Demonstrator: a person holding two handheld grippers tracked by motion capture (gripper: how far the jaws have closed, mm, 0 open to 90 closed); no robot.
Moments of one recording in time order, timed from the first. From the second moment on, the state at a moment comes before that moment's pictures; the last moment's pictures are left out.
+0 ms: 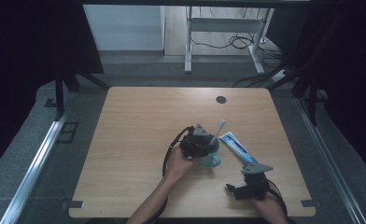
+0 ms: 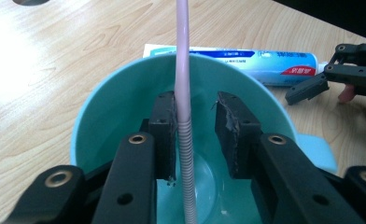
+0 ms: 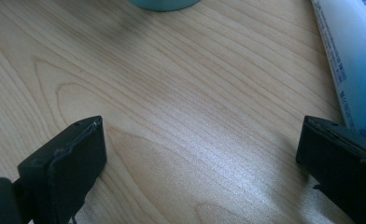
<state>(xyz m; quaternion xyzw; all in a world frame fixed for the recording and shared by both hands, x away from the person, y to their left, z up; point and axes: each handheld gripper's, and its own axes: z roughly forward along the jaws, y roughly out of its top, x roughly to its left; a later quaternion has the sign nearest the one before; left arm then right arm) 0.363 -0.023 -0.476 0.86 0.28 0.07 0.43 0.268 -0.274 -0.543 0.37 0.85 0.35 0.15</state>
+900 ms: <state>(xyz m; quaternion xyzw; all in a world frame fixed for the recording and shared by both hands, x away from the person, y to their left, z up) 0.354 -0.003 -0.443 0.85 0.27 0.10 0.44 0.268 -0.274 -0.543 0.37 0.85 0.35 0.15</state>
